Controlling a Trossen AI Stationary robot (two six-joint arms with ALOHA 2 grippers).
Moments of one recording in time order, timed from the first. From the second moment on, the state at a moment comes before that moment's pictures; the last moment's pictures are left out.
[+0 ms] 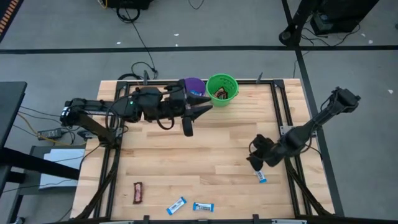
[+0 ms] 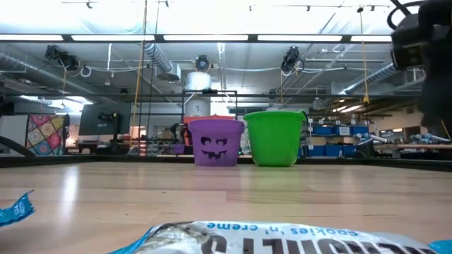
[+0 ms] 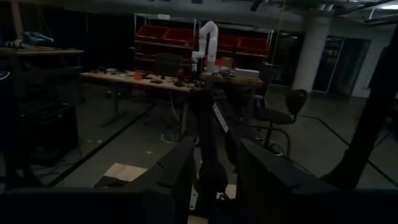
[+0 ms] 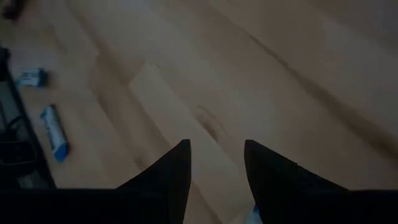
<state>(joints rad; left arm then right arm) -0.08 1.43 1.50 0.02 -0.24 -0.10 0.60 1.00 0.51 -0.51 0.32 1.40</state>
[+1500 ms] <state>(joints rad) -0.08 1.44 1.50 0.03 -0.24 -0.11 0.91 1.36 0.51 -0.37 0.27 1.80</state>
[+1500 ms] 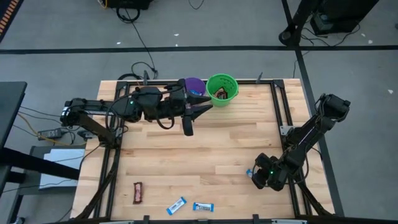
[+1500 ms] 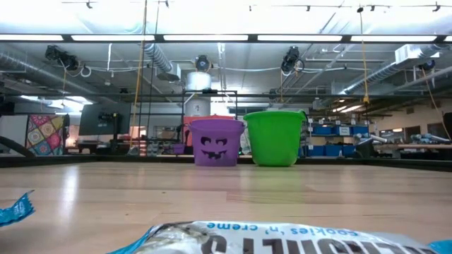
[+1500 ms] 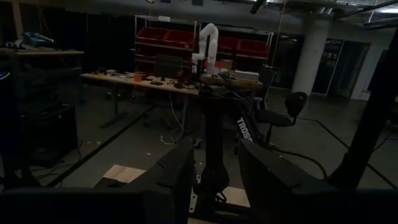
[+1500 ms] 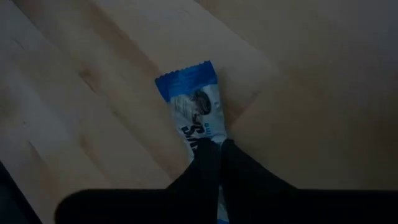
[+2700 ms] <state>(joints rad) -0.05 1.43 1.50 0.03 -0.24 -0.05 0.71 0.86 0.73 0.60 0.20 0.19</state>
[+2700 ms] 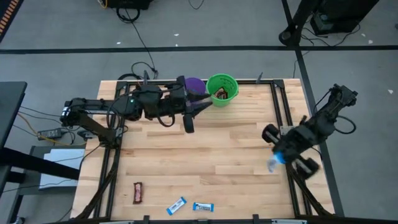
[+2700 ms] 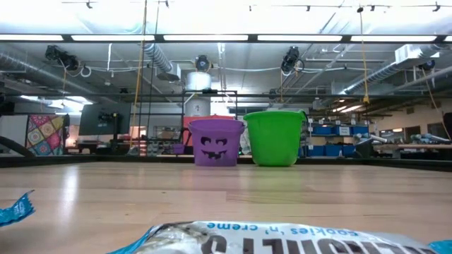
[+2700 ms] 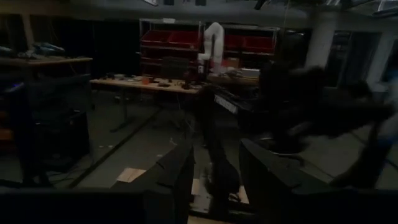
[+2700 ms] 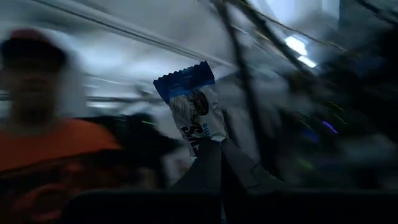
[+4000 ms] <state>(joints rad) 0.22 1.09 1.50 -0.18 -0.43 0.13 -0.53 1.73 1.27 0.84 -0.61 0.68</state>
